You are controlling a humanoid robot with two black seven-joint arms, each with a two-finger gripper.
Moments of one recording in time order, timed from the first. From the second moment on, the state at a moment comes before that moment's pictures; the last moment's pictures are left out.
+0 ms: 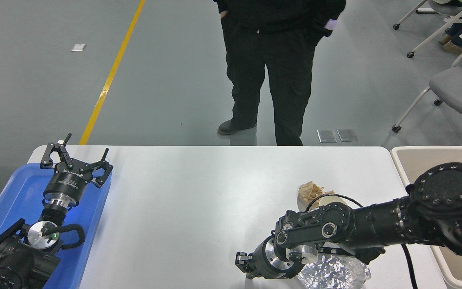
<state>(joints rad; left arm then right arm) -0.53 0.23 -1.14 -0.31 -0.10 -0.79 -0.16 1.14 0.00 -0.53 1.19 -0.21 0.04 -0.44</state>
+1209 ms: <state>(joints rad) -0.53 0.23 -1.13 -0.31 -0.10 -0.79 -0.16 1.13 0.00 -0.52 1.18 -0.21 0.04 -0.44</state>
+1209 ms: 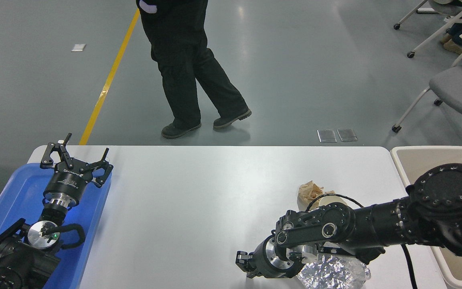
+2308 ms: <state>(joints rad) -0.54 0.23 -1.13 -0.31 -0.10 -0.79 -0.16 1.30 0.00 -0.61 1.29 -0.14 0.06 -0.42</state>
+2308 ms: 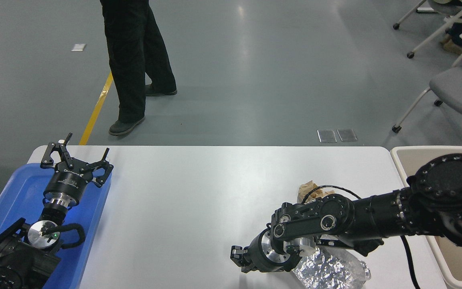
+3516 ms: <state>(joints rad) -0.53 0.23 -1.13 -0.31 -0.10 -0.79 -0.16 2.44 -0.27 -1.28 1.59 0.29 0.77 -0.34</state>
